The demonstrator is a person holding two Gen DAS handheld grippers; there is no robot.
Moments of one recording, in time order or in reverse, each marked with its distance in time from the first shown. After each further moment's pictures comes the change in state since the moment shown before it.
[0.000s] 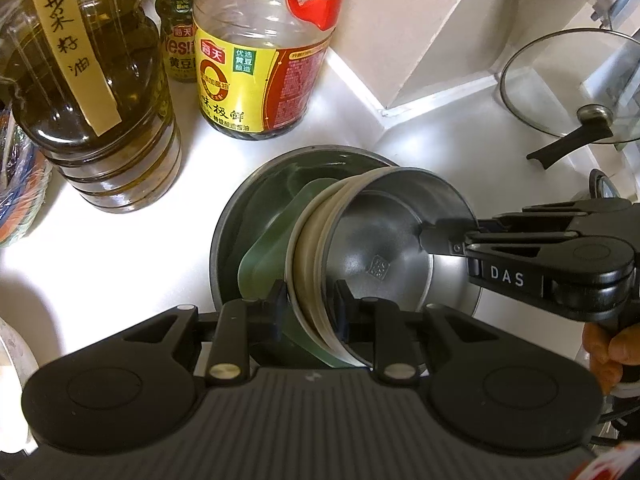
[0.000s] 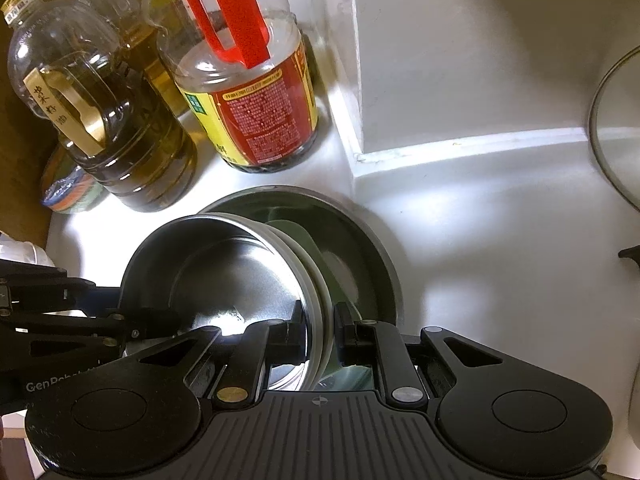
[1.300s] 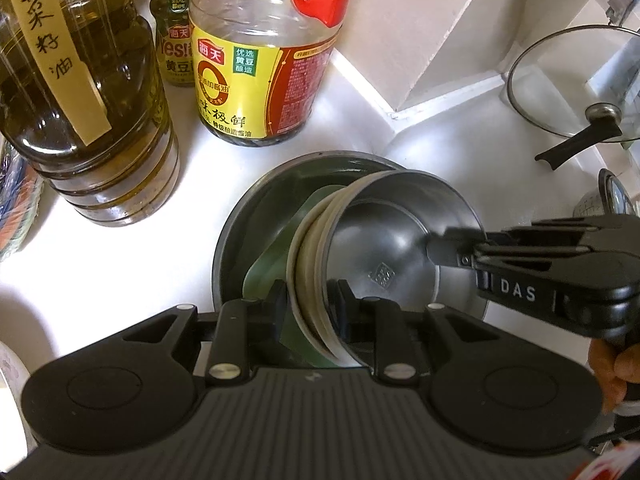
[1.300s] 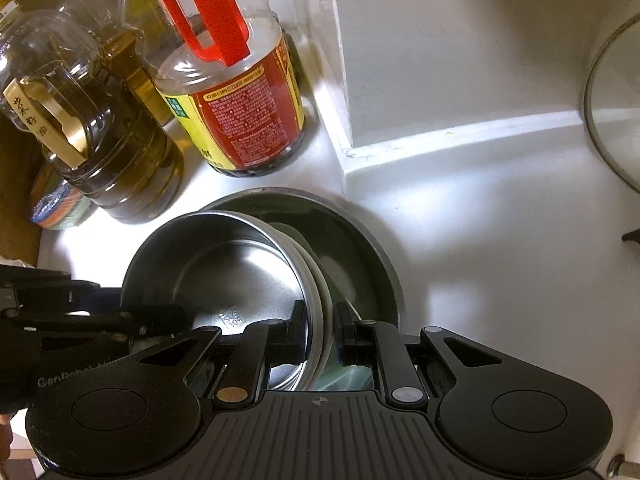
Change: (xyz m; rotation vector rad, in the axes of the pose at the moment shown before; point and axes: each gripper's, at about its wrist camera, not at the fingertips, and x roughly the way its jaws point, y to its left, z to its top) left arm 0.012 0.006 0.006 0.018 -0.016 0.006; right arm 0.010 -0.002 -0.003 0.064 -0.028 -0.007
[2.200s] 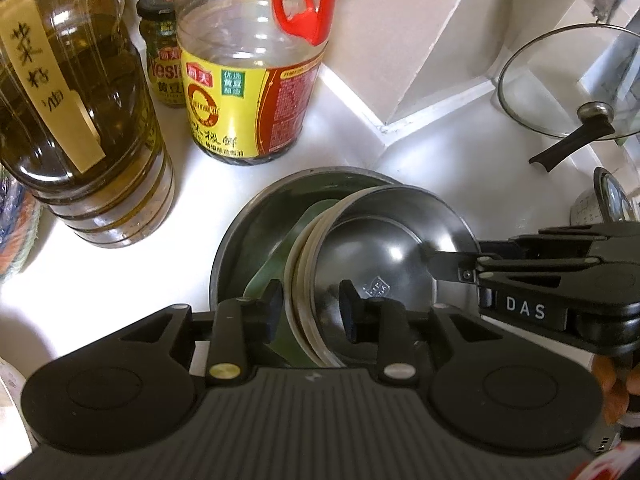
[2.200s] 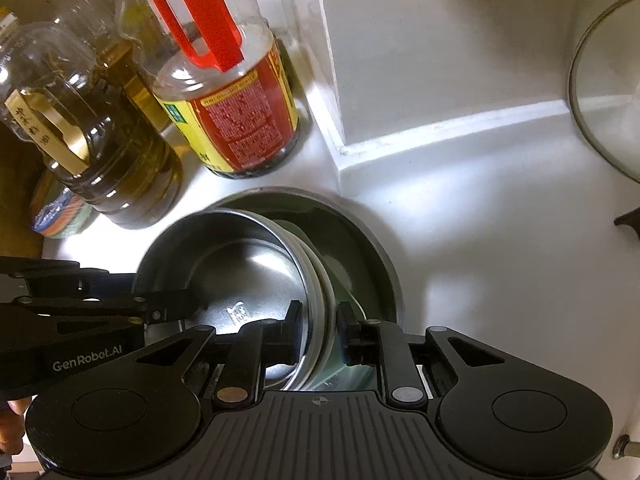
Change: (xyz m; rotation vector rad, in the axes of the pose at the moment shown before) left arm -0.007 -0.007 0.003 0.037 -0.046 0.003; right arm -0.012 0.000 -0.005 0.010 -0.030 0.000
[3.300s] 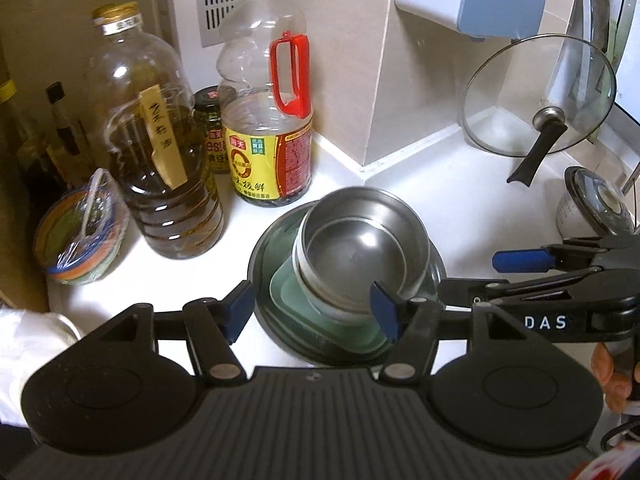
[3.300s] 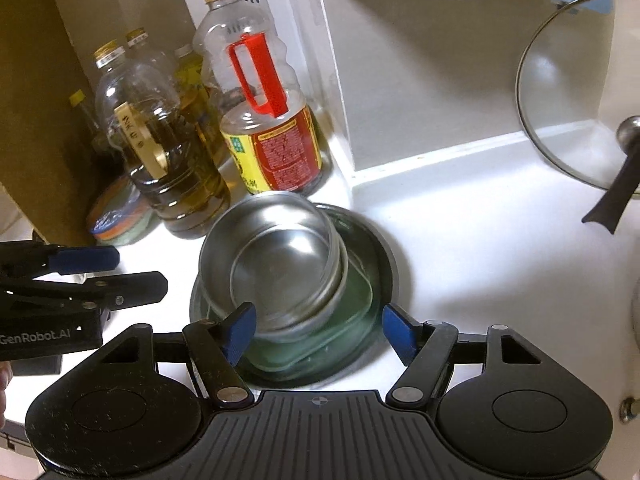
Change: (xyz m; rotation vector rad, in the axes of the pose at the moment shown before) left arm -0.100 -0.043 -0.094 0.086 -0.302 0.141; right arm -0.080 0.009 -0.096 -0.020 -0.257 0.066
